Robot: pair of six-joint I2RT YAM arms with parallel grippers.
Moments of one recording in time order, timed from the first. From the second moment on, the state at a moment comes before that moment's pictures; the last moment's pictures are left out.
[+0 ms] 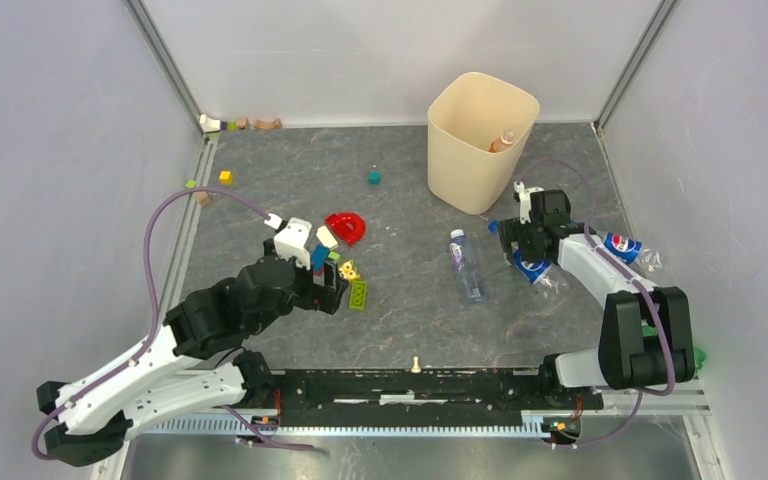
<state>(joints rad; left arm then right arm) -1.02 0.67 0.89 -0.77 -0.44 -0.45 0.10 1.38 0.79 -0.42 0.06 -0.09</state>
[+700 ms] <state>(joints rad) -1.02 0.68 0.89 -0.77 -0.44 -0.45 0.10 1.47 0.79 -0.43 0.08 -0.09</state>
